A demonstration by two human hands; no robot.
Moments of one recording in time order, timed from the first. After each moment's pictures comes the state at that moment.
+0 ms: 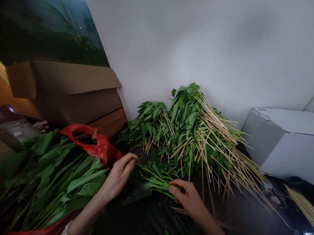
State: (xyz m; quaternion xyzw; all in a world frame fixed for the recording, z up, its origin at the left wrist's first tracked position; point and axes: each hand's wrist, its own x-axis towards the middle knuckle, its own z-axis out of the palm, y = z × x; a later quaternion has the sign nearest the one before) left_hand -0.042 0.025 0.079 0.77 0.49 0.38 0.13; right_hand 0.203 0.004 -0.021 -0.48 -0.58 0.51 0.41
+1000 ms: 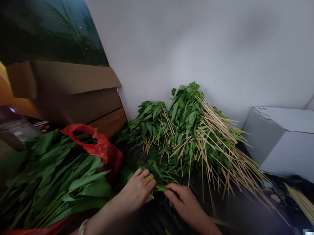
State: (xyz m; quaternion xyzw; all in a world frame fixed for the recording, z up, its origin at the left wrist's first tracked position) left_hand -0.011 0.009 0.034 0.93 0.34 0.04 -0.12; right_hand 0.194 -0.009 -0.017 -0.44 -0.69 0.47 0.33
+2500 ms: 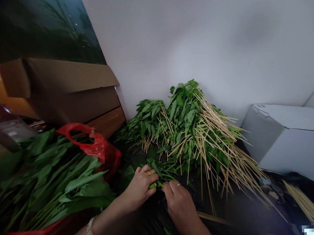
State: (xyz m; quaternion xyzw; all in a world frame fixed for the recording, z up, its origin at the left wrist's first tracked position) left_hand -0.001 0.026 0.029 0.89 0.44 0.11 0.03; right_hand 0.179 -0.018 -0.035 -0.44 -0.82 -0.12 0.34
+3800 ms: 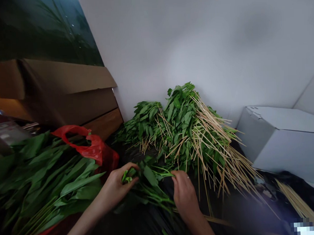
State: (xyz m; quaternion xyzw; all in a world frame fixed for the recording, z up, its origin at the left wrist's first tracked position) left_hand -0.038 0.006 0.070 0.78 0.51 0.31 0.18; right_hand 0.197 0.004 -0.042 -0.51 -0.72 0.00 0.47
